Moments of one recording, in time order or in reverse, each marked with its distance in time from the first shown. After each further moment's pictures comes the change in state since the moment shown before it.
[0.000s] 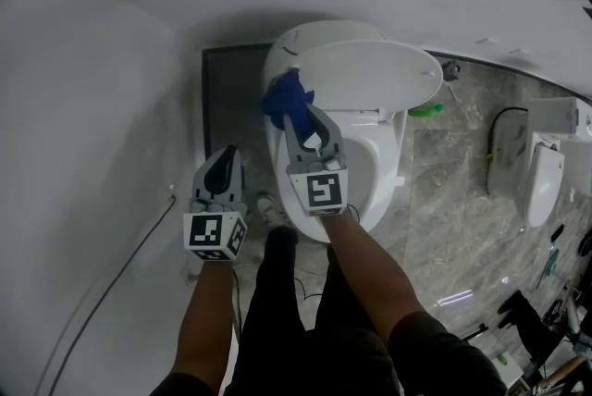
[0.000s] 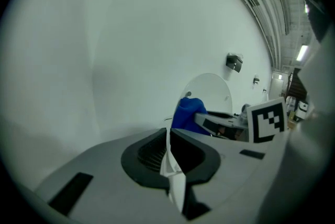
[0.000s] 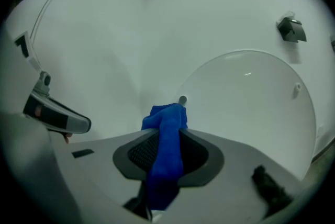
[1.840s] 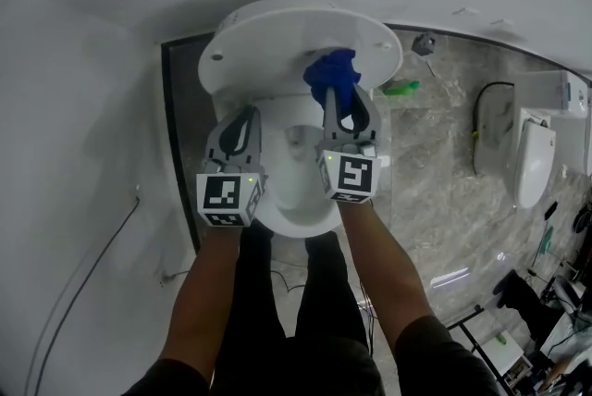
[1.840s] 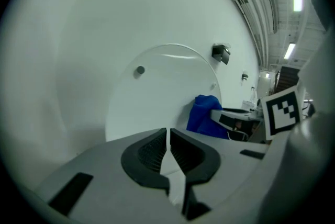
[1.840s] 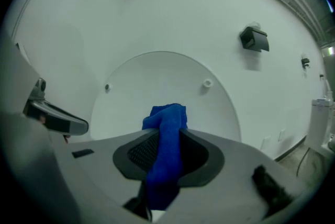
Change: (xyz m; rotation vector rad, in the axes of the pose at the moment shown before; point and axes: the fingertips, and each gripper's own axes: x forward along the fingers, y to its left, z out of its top) left arm 0.111 -0.118 -0.021 0.053 -0.015 -0.132; right arm -0.074 -0.177 -0.034 -0.022 0.018 -0.302
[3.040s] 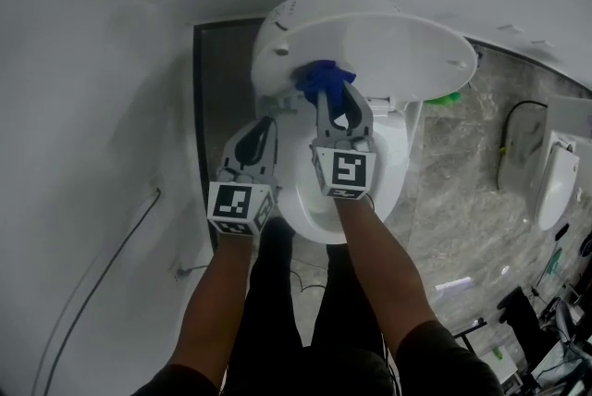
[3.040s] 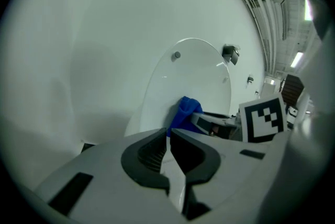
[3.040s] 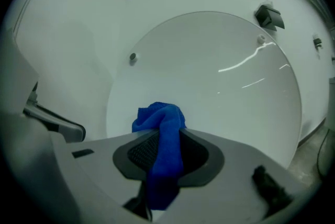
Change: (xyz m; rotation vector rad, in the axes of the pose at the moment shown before) left arm -0.022 0.064 -0.048 -0.096 0.038 0.024; right arm 0.056 0.111 -0.046 0.050 0.058 0.141
